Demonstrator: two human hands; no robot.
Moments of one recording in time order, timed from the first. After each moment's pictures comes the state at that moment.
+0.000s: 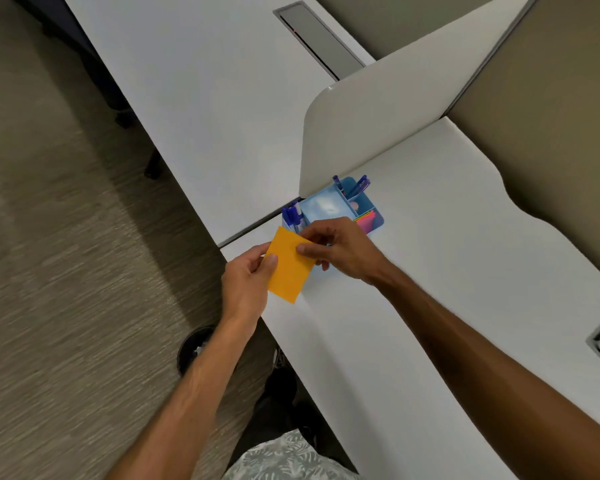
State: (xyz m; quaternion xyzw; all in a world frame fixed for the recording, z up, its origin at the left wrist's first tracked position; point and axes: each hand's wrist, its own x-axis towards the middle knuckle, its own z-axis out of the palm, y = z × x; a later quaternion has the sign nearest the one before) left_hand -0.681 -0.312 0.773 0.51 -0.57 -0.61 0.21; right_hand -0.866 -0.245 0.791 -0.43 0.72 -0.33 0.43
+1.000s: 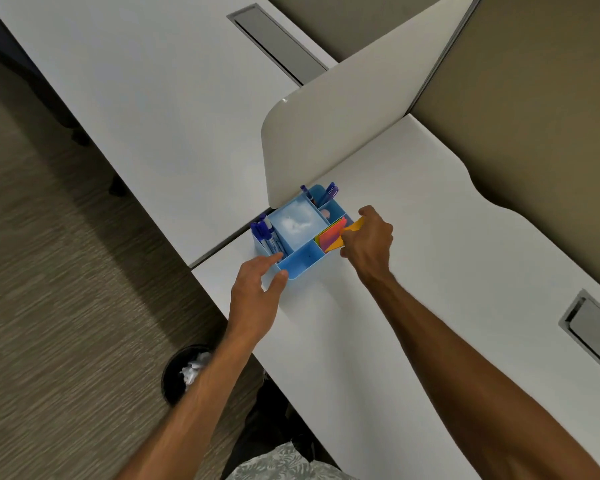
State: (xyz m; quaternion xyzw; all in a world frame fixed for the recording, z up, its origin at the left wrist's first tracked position) left_hand -0.727 -0.298 0.773 0.46 -0.68 -0.57 0.10; right_hand -0.938 -0.230 0.732 -0.08 0.92 -0.33 0.17
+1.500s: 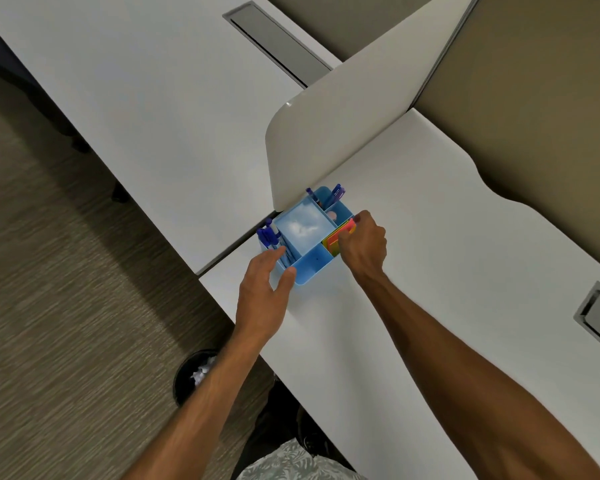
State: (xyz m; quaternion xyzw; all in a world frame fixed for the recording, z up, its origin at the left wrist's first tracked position) left_hand -0.735 -0.315 0.777 0.42 -0.73 -0.53 0.09; right_hand -0.927 -0.253 0.714 -0.06 0.95 -0.26 0.17
